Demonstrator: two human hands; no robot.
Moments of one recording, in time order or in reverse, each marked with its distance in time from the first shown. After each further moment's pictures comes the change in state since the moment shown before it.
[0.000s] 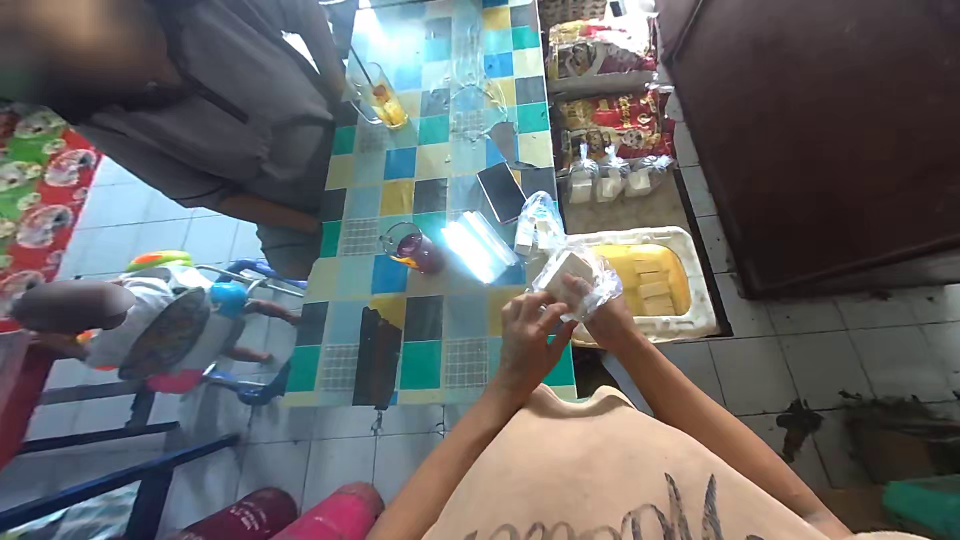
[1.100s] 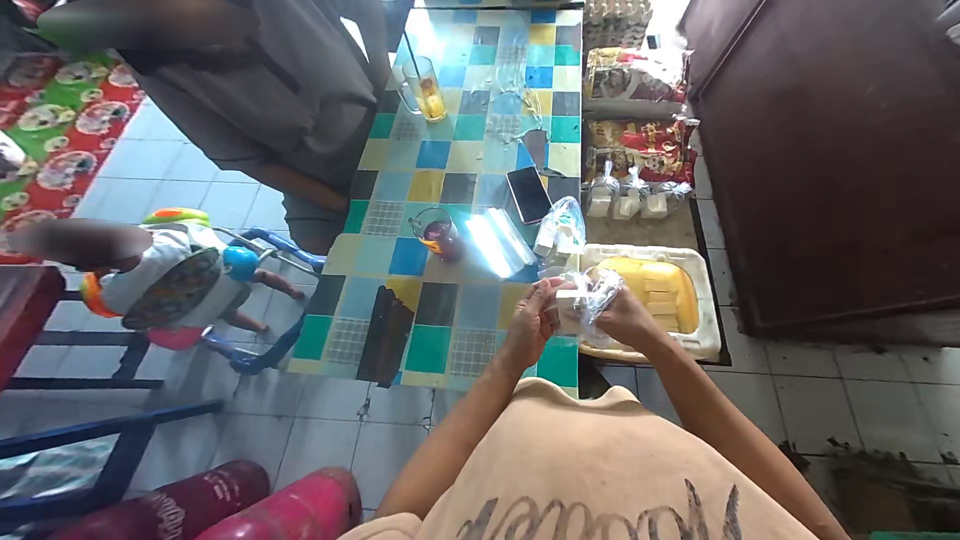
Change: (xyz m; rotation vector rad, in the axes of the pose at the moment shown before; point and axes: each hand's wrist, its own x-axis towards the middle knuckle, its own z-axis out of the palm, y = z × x) left_hand 0.023 -0.003 -0.014 -1.273 0.042 -1.068; right_hand -0.003 -0.036 0.000 -0.838 -0.284 -0.004
